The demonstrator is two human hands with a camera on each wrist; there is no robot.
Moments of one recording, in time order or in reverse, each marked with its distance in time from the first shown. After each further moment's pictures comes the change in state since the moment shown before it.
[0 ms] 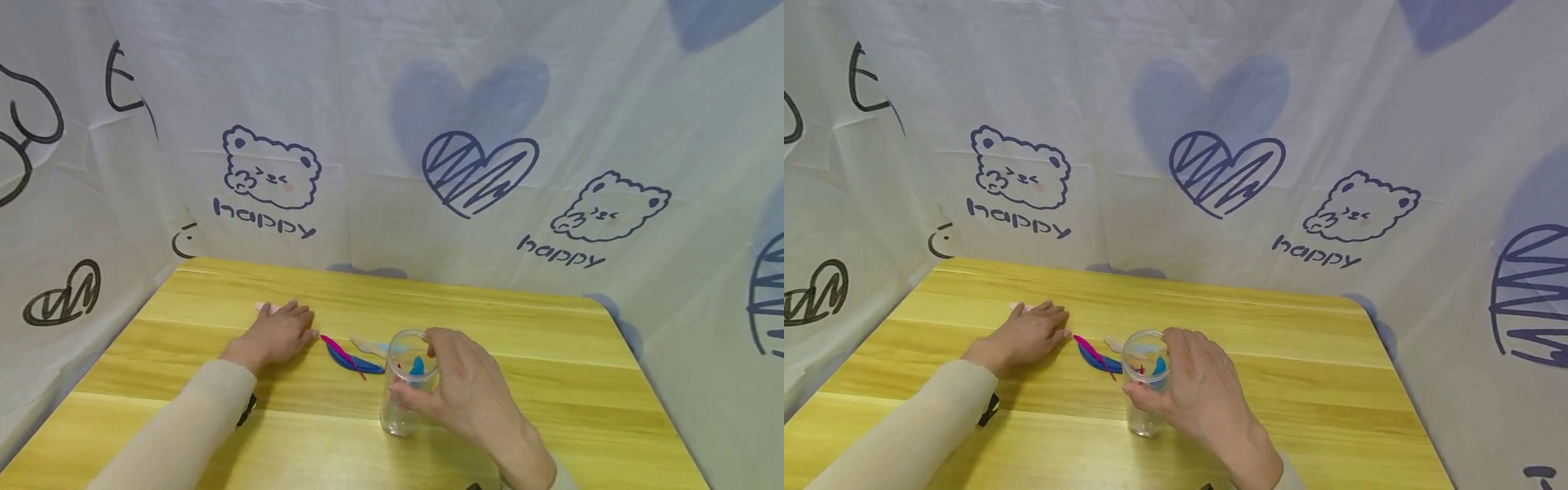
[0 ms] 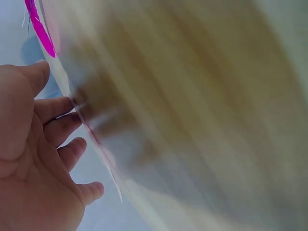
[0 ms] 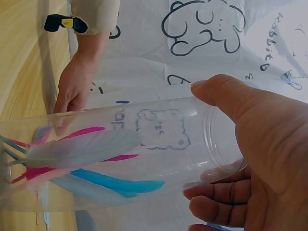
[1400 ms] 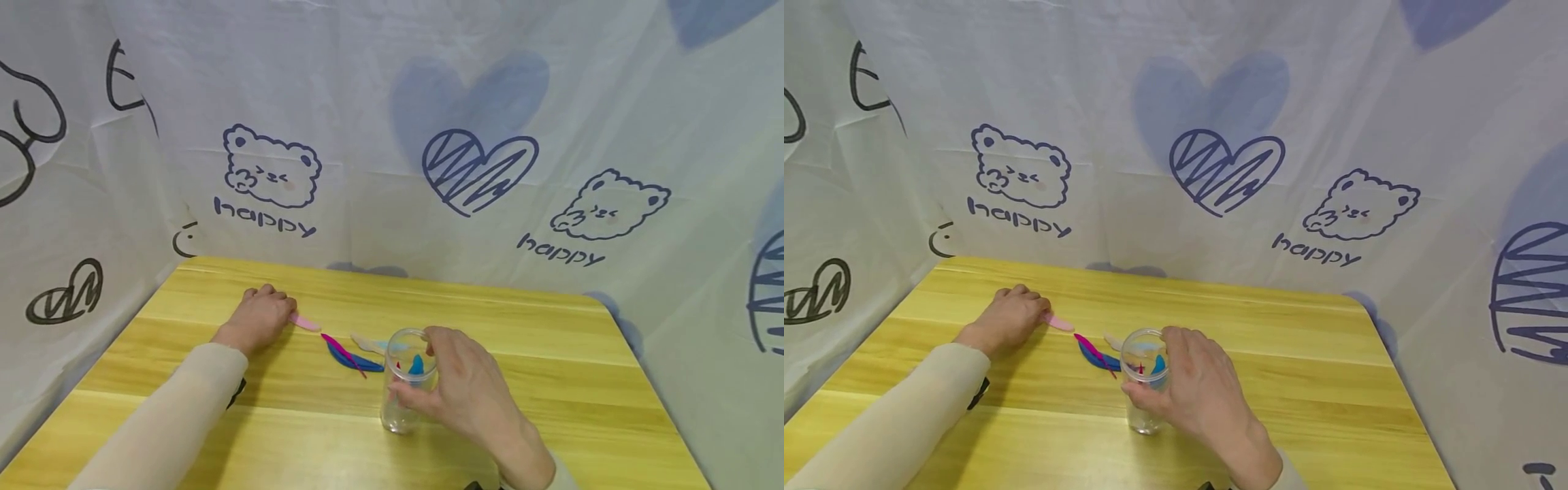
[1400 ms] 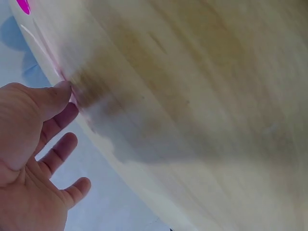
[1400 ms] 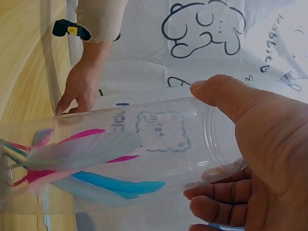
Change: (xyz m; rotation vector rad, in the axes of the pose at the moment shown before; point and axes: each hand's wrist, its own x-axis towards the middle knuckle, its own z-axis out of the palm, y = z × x) left_hand 0.005 -0.031 -0.012 0.169 0.138 0.005; right_hand 0.000 -0.002 -0.001 -0.009 -0.003 -0.024
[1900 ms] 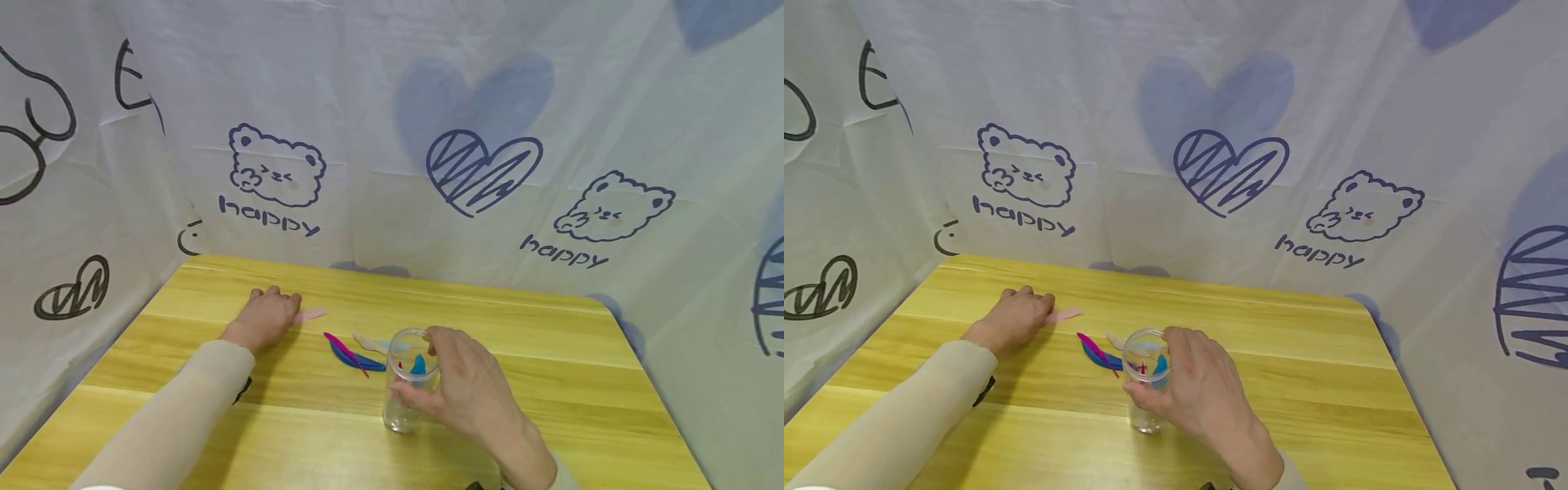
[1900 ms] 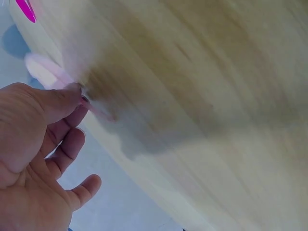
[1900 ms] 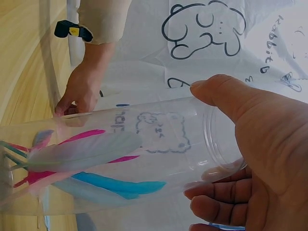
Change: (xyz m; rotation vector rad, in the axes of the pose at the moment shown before) left_hand -0.001 0.010 -0.010 0.015 -0.098 -0.029; right_hand 0.000 -0.002 0.001 -0.003 -0.005 -0.003
